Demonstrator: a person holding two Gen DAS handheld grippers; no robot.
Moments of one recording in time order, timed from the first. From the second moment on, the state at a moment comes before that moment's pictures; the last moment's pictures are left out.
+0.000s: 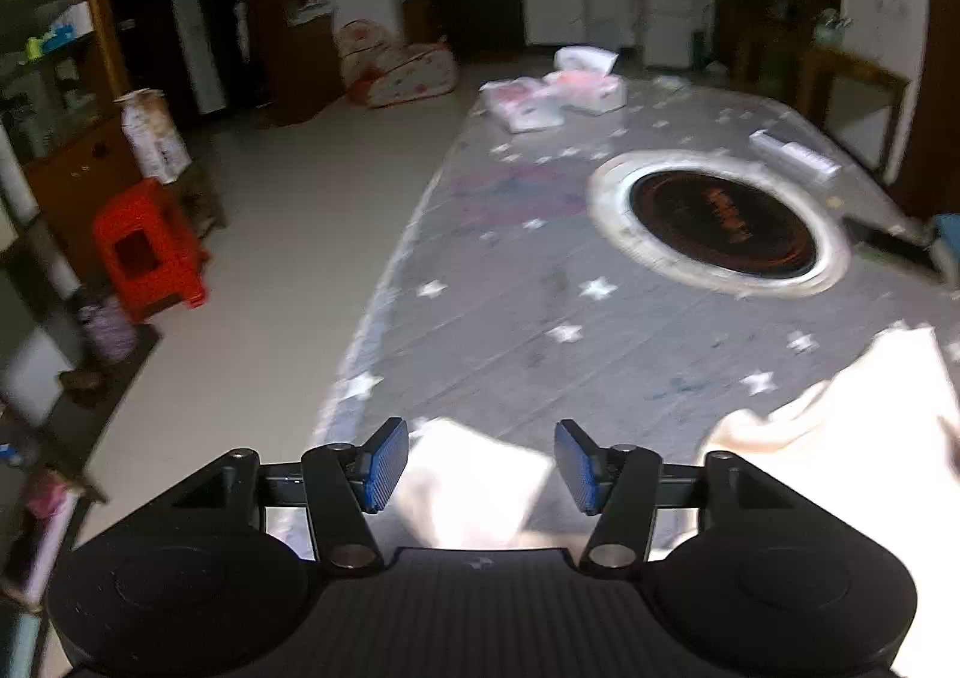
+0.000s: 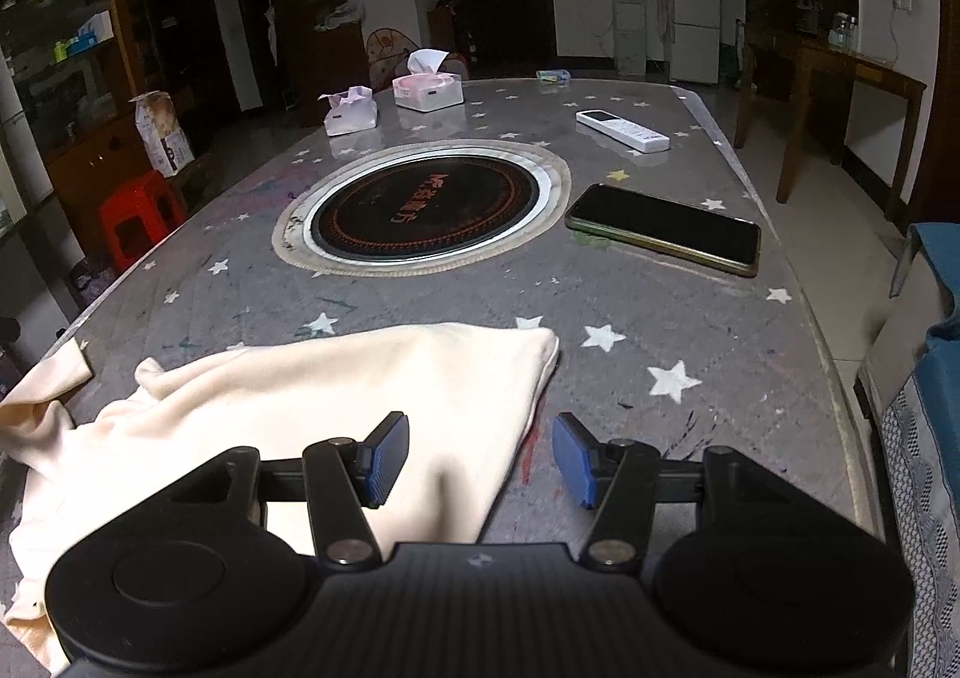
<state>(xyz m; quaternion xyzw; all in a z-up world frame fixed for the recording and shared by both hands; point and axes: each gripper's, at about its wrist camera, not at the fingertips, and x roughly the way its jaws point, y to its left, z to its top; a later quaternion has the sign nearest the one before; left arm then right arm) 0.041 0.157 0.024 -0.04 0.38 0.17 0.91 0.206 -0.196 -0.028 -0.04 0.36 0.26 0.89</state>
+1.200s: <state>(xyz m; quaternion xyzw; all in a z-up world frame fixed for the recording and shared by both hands) 0.076 0.013 -0.010 0.16 0.29 -0.11 0.94 0.237 -0.200 -0.035 -0.02 0.37 0.24 0.90</state>
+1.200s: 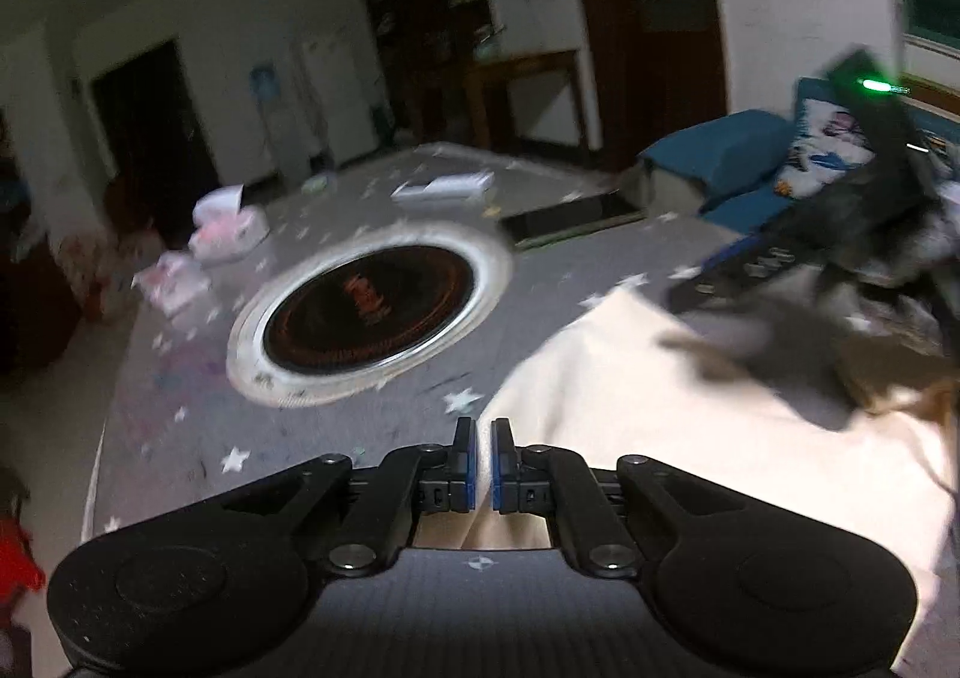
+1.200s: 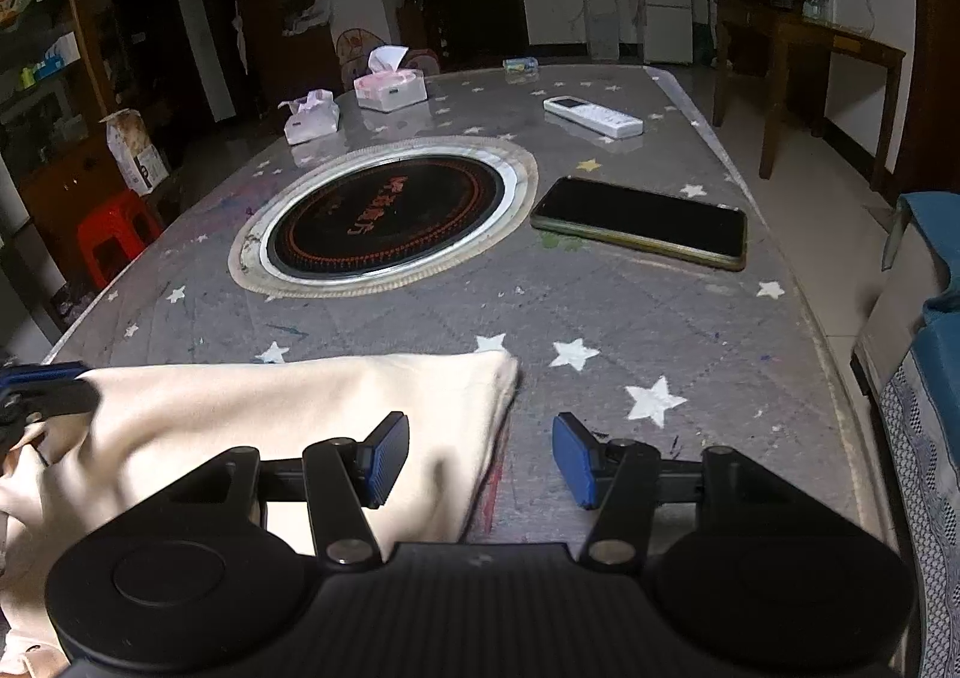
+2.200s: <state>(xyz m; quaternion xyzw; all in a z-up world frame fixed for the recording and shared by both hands) 0.100 0.042 -0.045 0.01 0.42 -0.08 0.91 0.213 -0.197 -0.040 -0.04 0.37 0.25 0.89</state>
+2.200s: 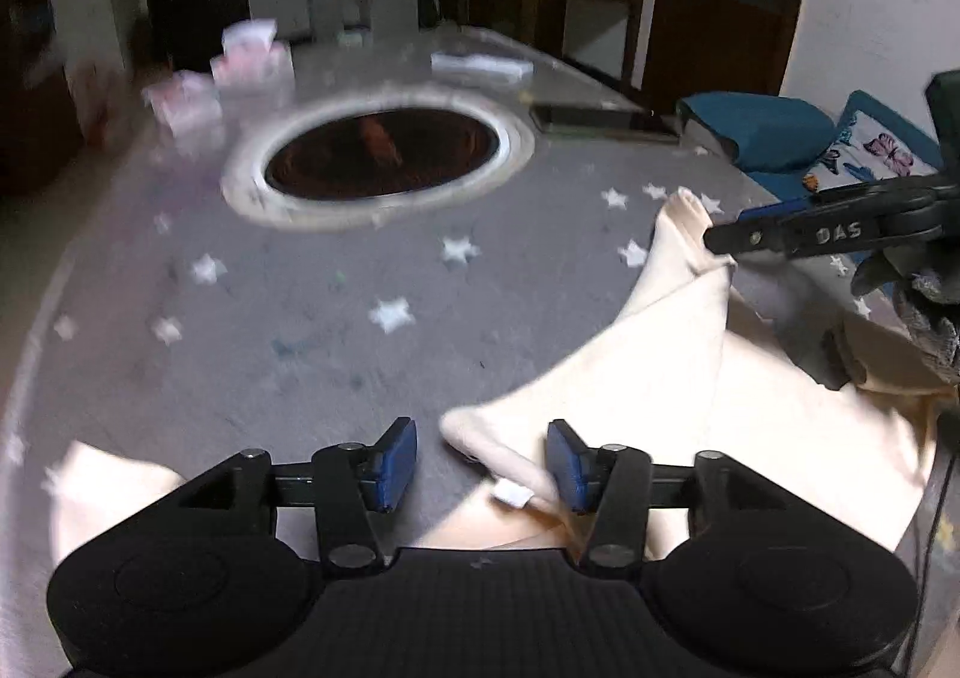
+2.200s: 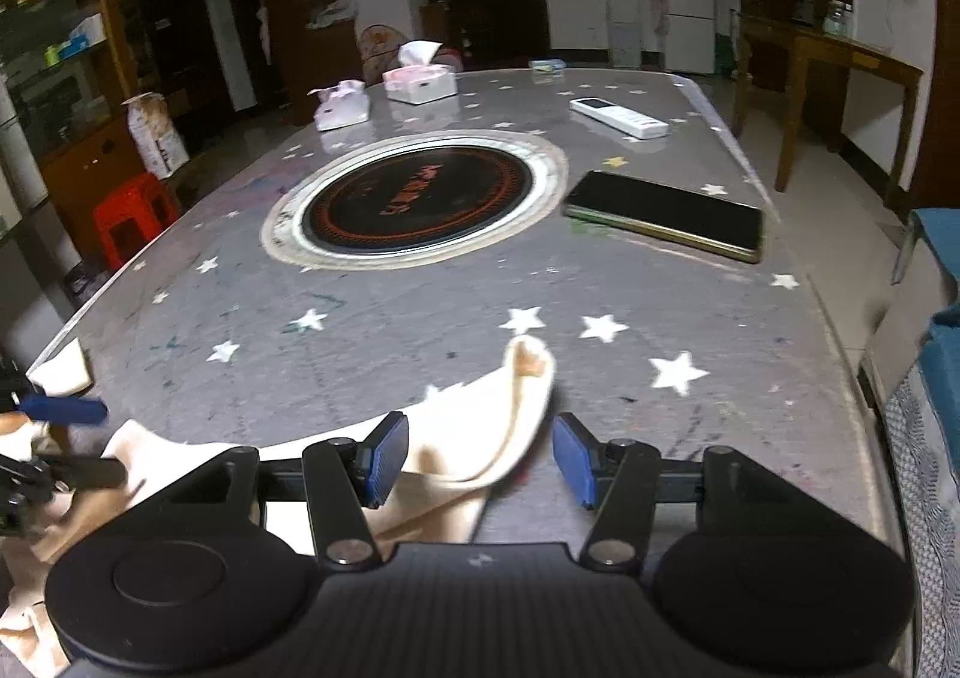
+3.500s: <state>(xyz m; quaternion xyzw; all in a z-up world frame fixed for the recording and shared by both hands) 0.160 0.146 -0.044 0.01 0.37 0.08 0.92 0.270 -0.130 -0.064 -0.12 0.37 0.23 0.89</state>
